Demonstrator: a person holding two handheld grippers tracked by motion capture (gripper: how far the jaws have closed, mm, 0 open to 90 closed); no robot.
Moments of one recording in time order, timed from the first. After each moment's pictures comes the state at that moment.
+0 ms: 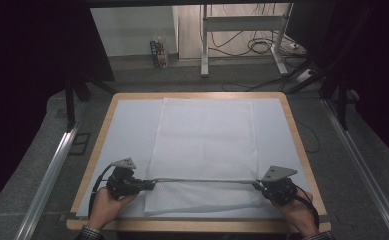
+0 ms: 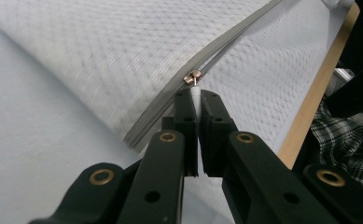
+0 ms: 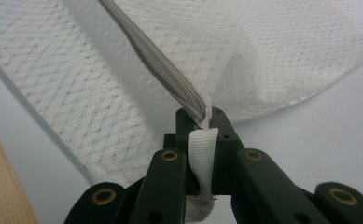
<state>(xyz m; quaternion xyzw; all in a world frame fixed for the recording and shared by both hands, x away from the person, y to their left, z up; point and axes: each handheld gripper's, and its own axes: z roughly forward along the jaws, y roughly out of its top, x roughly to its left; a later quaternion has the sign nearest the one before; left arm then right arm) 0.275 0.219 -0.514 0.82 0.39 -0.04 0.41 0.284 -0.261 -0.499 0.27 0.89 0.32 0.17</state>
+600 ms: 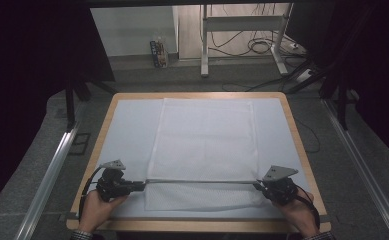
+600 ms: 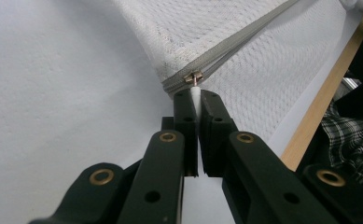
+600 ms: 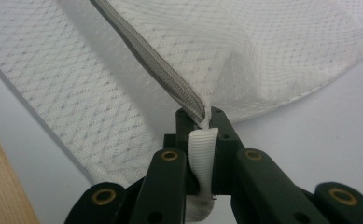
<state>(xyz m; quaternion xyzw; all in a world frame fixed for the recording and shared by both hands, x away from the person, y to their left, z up) 0.268 0.243 -0.518 0.81 0.43 -0.03 0.40 0.285 -0.263 -0.499 0.27 0.89 0.31 0.17</state>
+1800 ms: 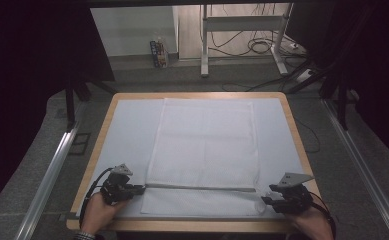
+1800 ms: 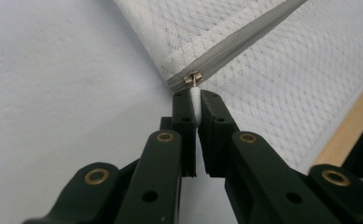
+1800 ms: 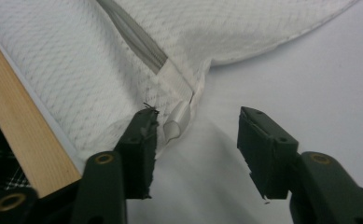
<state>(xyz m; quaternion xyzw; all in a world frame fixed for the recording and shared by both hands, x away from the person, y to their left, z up) 0.264 0.228 -0.527 0.84 0.42 0.02 0.33 0.268 -0.298 -0.503 0.30 0.89 0.31 0.13</state>
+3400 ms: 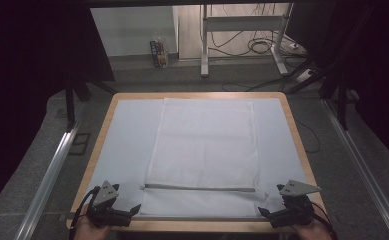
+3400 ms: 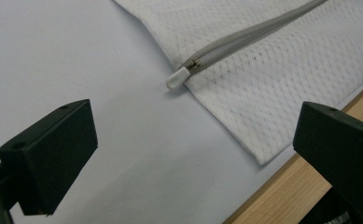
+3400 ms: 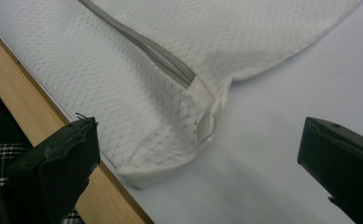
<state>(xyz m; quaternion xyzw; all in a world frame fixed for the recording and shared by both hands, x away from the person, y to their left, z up) 0.194 0.238 -0.525 0.81 0.43 0.18 0.37 0.239 -0.293 -0.499 0.34 0.86 0.36 0.15</state>
